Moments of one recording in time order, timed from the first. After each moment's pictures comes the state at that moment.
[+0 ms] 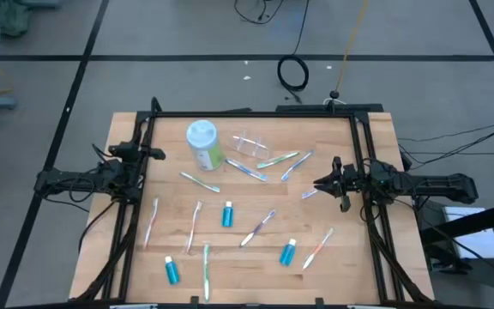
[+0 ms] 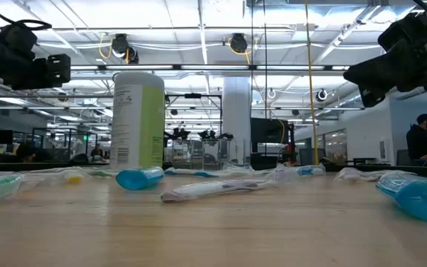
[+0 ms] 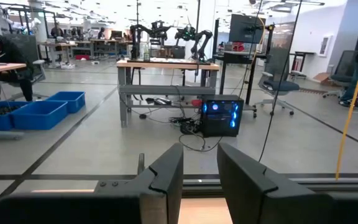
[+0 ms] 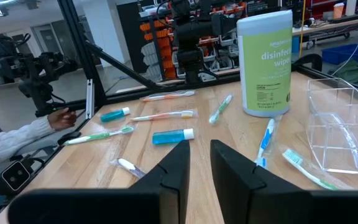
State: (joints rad) left arm -0.04 0.07 0.02 0.32 -1.49 0.18; right arm -0.05 0.12 0.02 0.07 -0.11 0.20
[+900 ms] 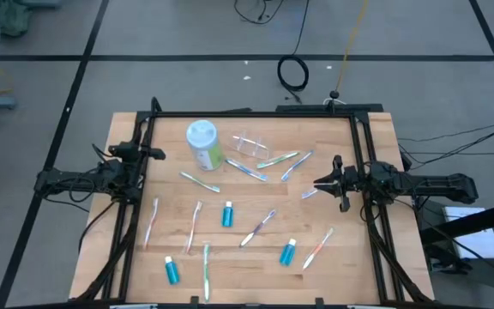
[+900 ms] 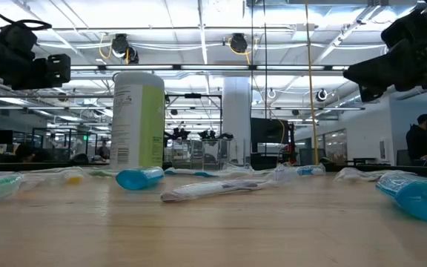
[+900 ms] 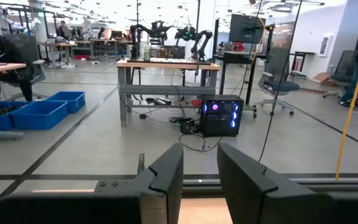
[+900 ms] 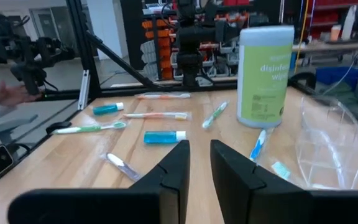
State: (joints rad) left arm -0.04 0.07 0.02 0.32 -1.49 0.18; right arm -0.05 0.12 0.02 0.09 -0.11 0.07
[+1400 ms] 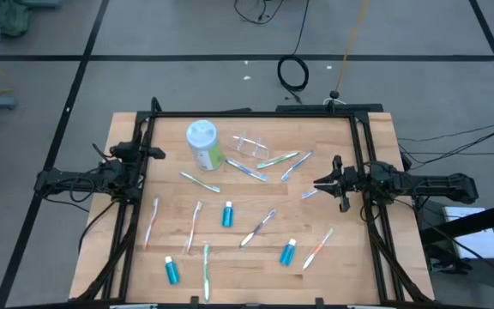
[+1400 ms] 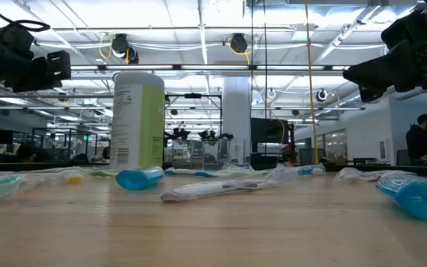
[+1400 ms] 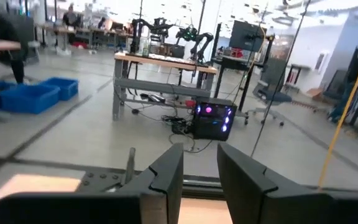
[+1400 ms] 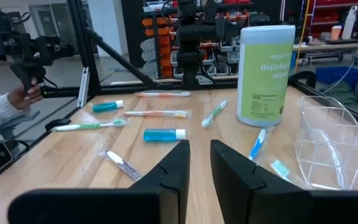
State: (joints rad) left arm -0.04 0.07 0.02 0.29 -1.48 0.07; right arm -0.05 0.13 0.02 0.08 -0.11 0.08
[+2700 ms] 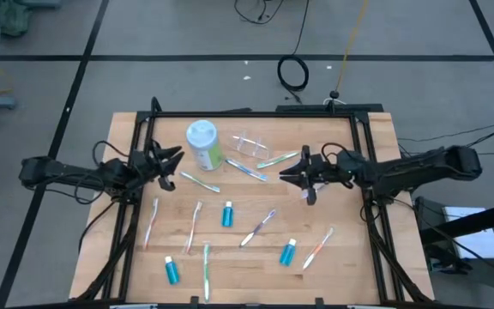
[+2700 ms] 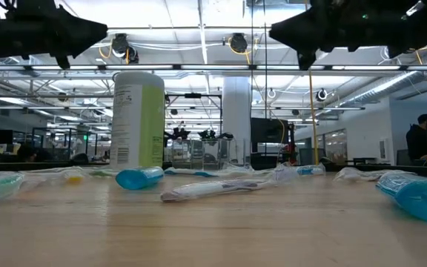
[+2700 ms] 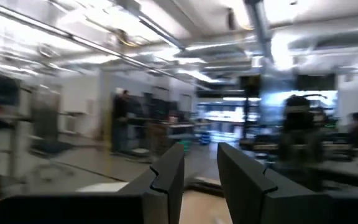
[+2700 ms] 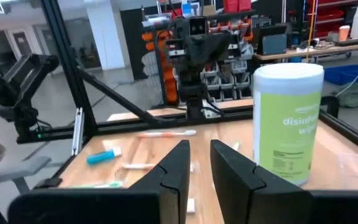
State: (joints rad) left arm -0.05 0.48 0.02 0.89 -0.44 0.13; right arm -0.05 1.09 0.42 0.70 -0.11 0.15
